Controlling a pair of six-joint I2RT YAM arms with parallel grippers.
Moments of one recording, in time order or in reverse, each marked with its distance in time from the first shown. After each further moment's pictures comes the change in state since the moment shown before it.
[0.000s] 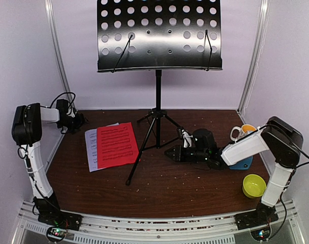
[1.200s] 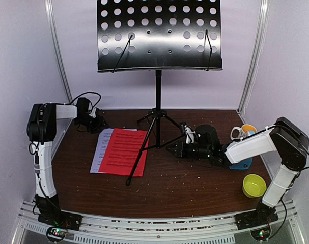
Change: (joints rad) left arm -0.206 0.174 0.245 -0.216 0.092 0.113; right arm -0.013 -0.077 0.006 -0.056 0.023 -0.003
